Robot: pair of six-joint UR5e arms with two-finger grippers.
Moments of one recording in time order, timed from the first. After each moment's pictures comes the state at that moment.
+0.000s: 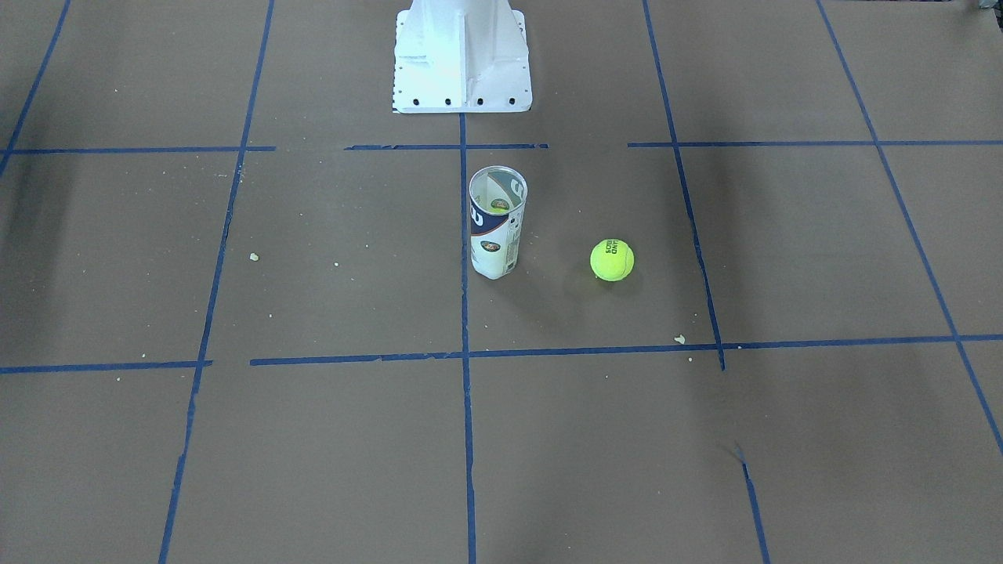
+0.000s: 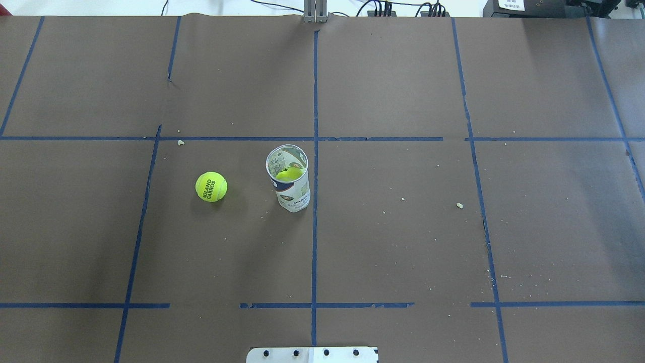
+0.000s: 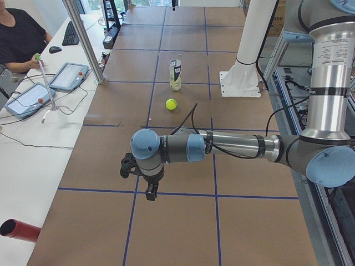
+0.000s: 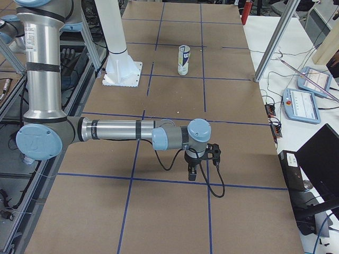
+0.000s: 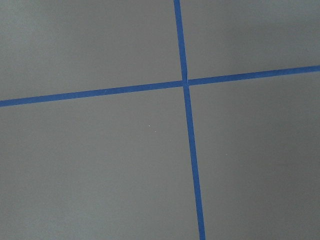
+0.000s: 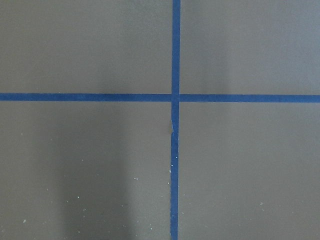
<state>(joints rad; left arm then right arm) -1.64 -1.56 -1.67 -1.42 -2.37 0.22 1.46 -1.60 1.62 -1.49 2.30 0.16</state>
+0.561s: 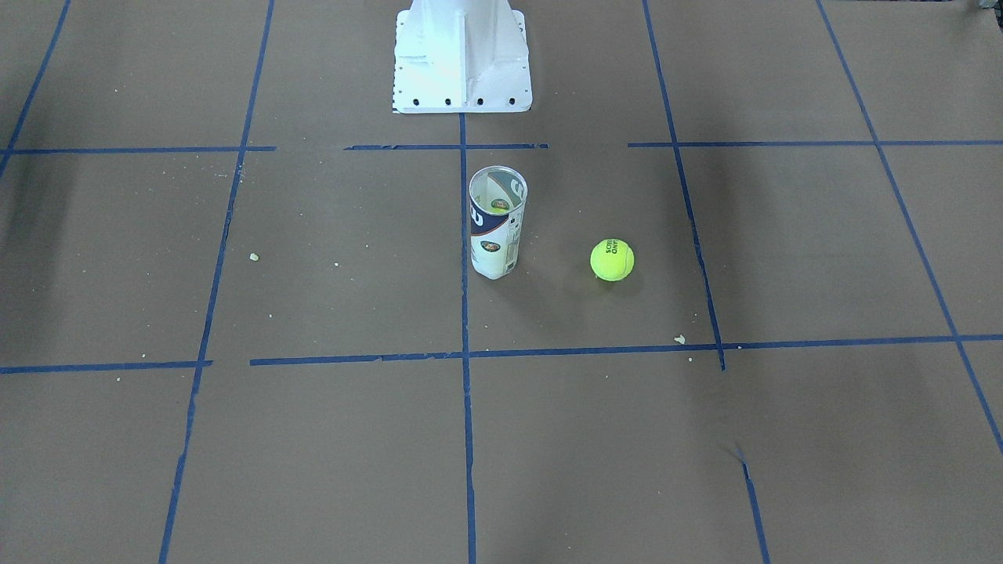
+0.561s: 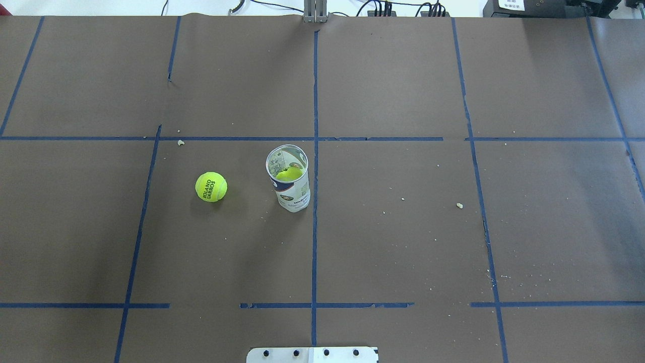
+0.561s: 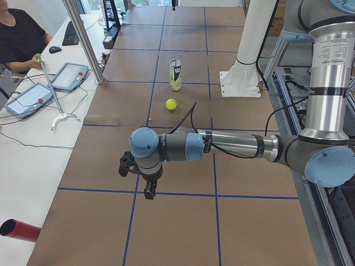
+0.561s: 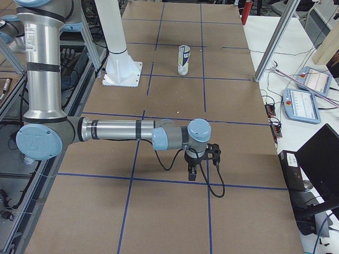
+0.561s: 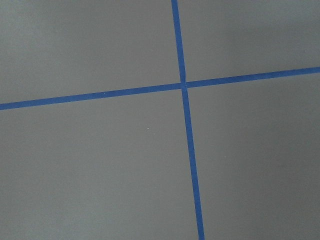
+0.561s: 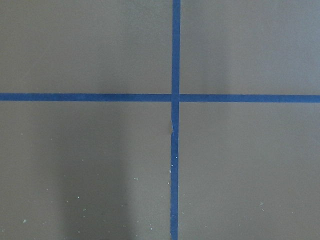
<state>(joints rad) -1.64 -1.57 -1.67 -1.42 -2.37 0.21 1.46 -1.60 1.62 -1.49 2.30 0.16</state>
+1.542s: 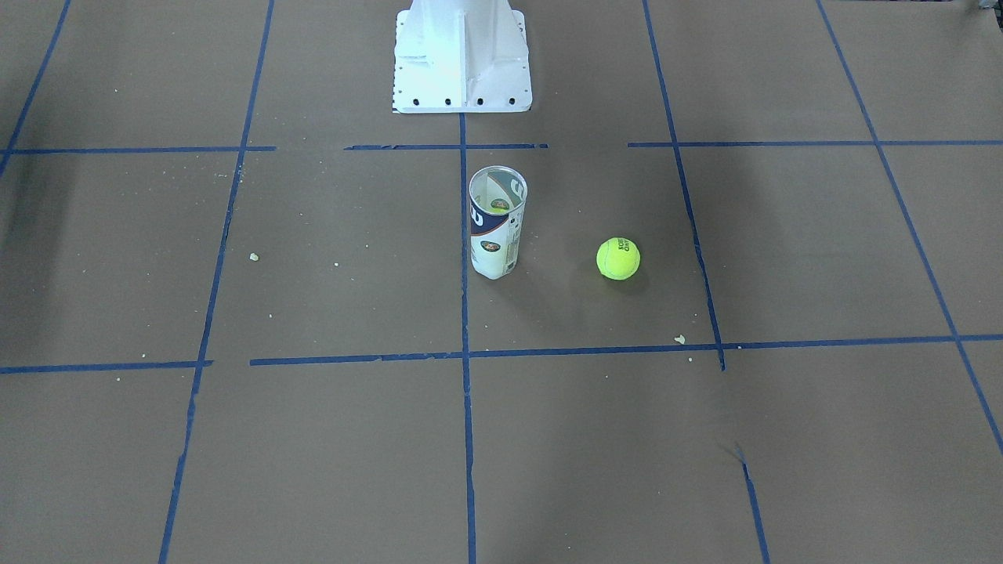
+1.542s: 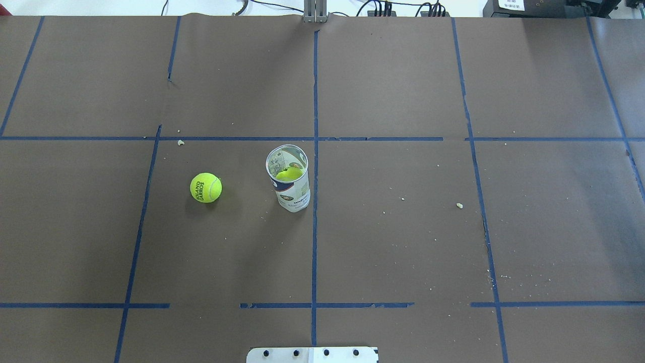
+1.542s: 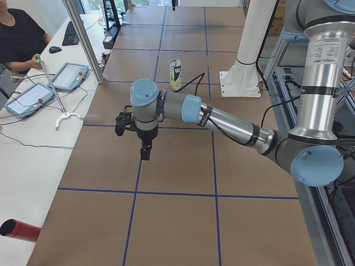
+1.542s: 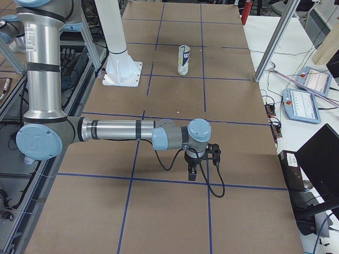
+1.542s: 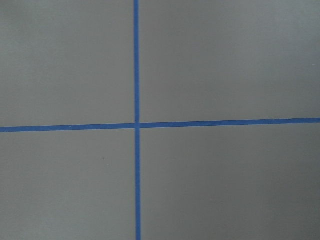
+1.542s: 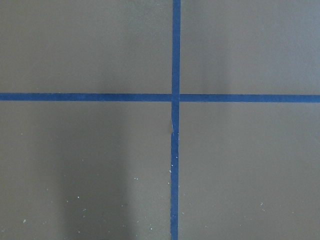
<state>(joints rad) -1.55 -1.62 -1.93 -1.32 -2.37 -0.09 1.46 -1.60 1.62 -1.49 2.30 0.16</state>
